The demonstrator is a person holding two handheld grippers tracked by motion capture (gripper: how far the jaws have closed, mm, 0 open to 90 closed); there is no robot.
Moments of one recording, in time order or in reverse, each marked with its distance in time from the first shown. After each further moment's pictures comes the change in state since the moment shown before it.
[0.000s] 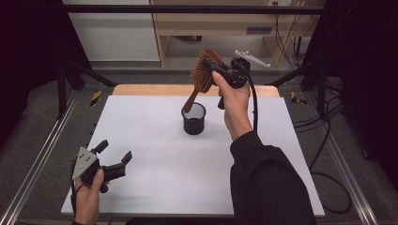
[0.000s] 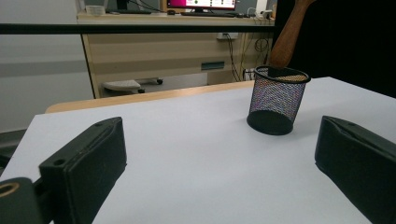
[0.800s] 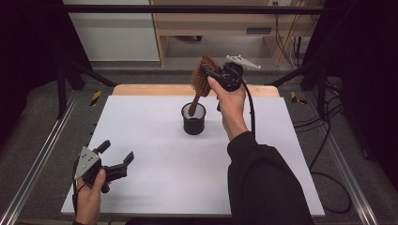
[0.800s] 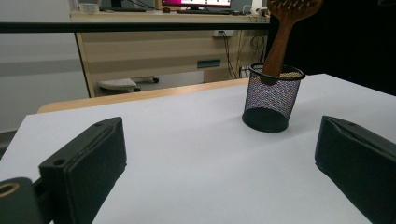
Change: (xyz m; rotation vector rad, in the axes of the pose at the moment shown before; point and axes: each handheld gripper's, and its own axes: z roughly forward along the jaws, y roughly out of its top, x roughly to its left) left arm -0.003 -0.001 0.003 0.010 -0.018 0.006; right arm -0.007 -0.019 0.017 0.059 -0.051 -0.091
